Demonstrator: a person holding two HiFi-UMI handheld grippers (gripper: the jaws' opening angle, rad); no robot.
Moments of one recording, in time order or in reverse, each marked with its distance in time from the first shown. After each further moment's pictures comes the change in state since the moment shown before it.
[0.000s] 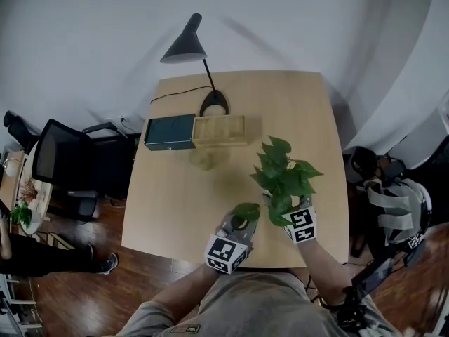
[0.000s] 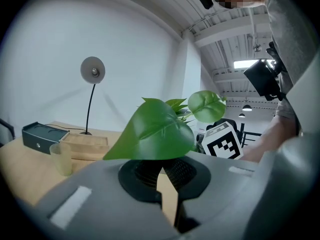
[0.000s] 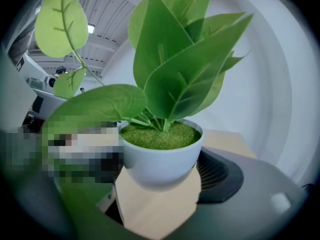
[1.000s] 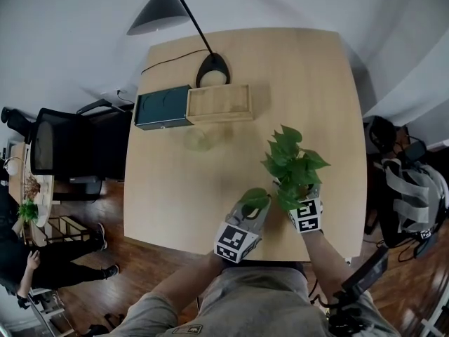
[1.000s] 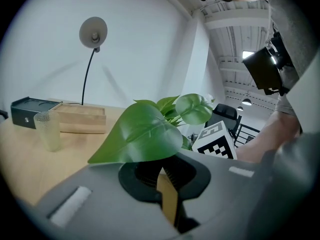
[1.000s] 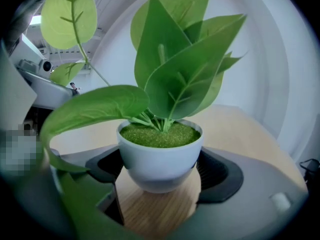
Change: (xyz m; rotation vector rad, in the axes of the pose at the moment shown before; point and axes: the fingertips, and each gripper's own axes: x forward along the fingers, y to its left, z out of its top) left arm 0.042 0.020 -0.080 -0.068 0.229 -0.039; right arm 0.042 -0.017 -0.107 0.093 0.171 -0.039
